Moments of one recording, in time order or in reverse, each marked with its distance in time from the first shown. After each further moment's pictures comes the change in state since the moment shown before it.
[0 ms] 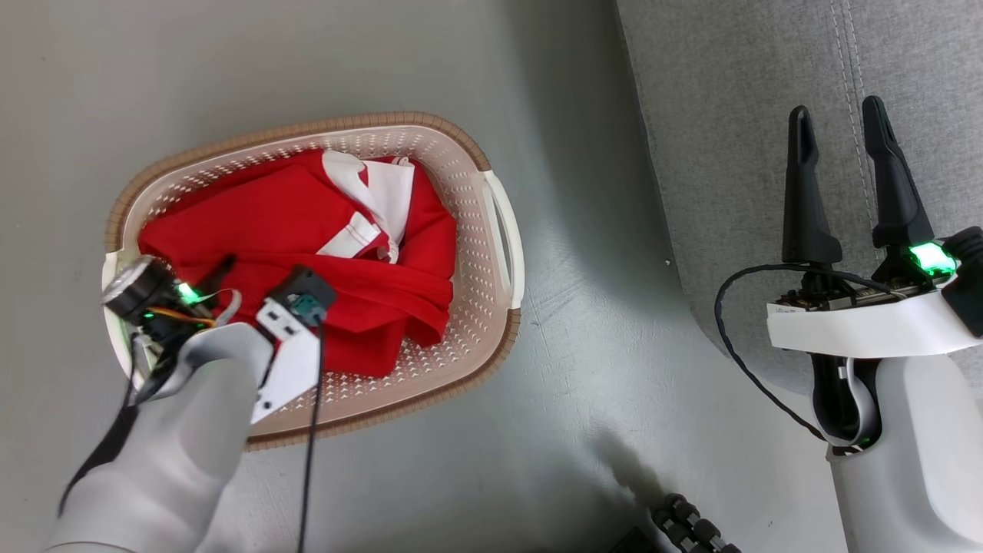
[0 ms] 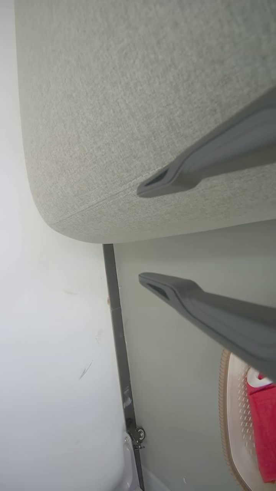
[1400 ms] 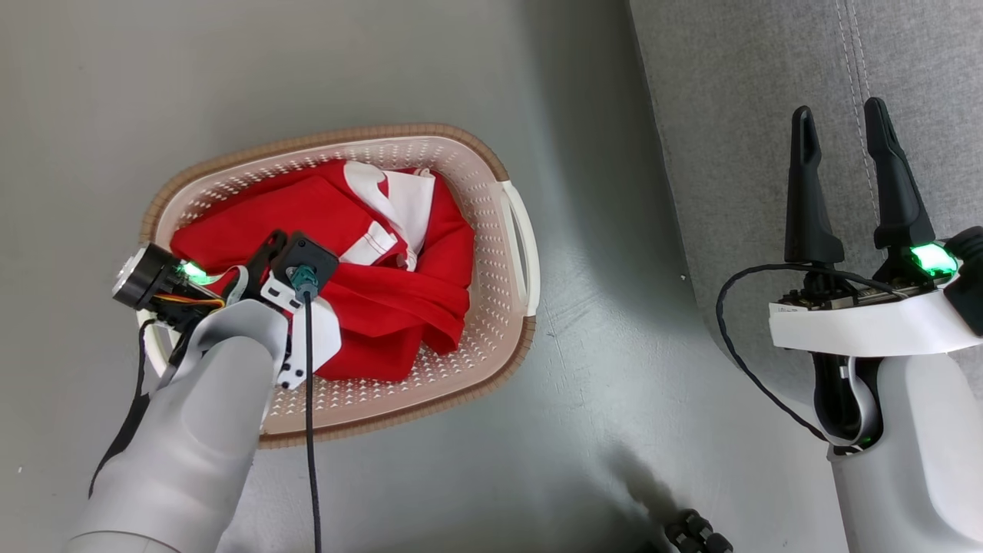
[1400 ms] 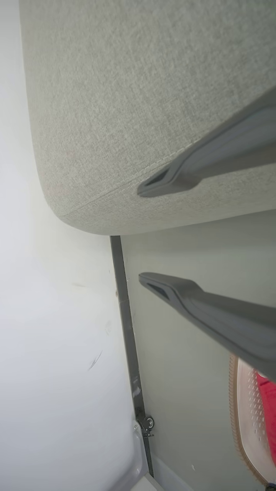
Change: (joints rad) left arm -0.016 -0.047 0.087 -0.008 -0.120 0.040 -0.151; right arm -0.001 0.000 -0.004 0.006 0.008 0.000 0.000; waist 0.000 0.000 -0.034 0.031
